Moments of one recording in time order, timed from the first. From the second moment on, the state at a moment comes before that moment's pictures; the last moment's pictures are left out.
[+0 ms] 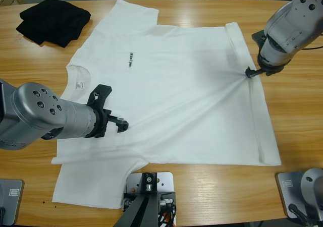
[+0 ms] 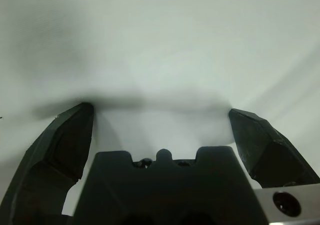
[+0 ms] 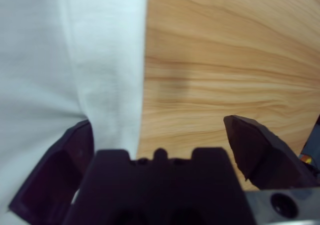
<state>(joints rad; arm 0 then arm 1) -1.09 1.86 -0.87 0.31 0.13 -0.77 0.44 1.94 -1.08 0.65 -0.49 0.22</state>
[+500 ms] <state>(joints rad) -1.09 1.86 -0.87 0.31 0.13 -0.77 0.22 1.93 -1.07 0.68 -0.62 0.22</state>
